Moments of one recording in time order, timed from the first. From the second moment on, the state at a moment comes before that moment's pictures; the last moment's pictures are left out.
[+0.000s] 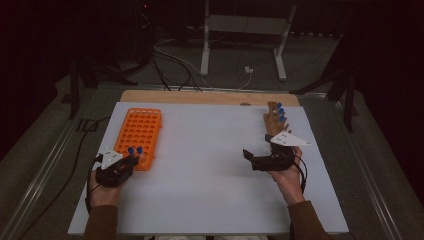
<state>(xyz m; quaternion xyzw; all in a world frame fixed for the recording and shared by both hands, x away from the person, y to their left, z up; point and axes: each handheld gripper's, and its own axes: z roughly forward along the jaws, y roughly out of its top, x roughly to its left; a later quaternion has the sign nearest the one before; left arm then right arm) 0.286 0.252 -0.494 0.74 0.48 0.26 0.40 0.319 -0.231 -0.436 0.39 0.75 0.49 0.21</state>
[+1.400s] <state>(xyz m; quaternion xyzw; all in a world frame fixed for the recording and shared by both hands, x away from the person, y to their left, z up) 0.267 0.259 -0.477 0.69 0.49 0.26 0.47 0.383 -0.307 -0.428 0.48 0.71 0.43 0.27</state>
